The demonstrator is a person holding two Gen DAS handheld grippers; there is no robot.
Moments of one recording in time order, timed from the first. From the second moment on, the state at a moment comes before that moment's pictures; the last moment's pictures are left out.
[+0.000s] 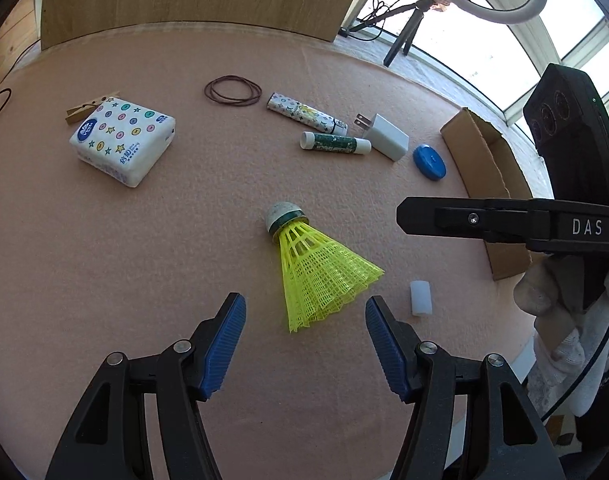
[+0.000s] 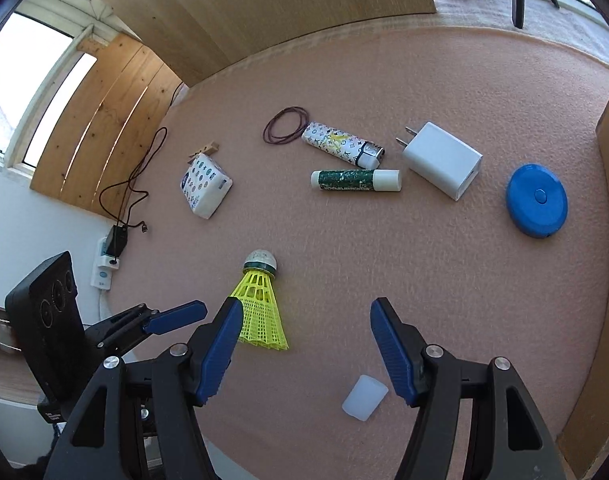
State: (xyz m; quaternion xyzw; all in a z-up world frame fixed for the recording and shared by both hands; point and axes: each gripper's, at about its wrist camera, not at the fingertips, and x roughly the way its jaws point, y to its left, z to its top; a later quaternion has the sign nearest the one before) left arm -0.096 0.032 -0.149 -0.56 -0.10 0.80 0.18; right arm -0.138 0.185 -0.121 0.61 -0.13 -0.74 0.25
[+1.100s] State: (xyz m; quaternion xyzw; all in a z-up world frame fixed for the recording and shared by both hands) left arm -0.117 0.058 -0.170 -0.56 -0.11 0.80 0.19; right arm -0.143 0.134 -0.155 0.66 -0.15 -0.68 0.29
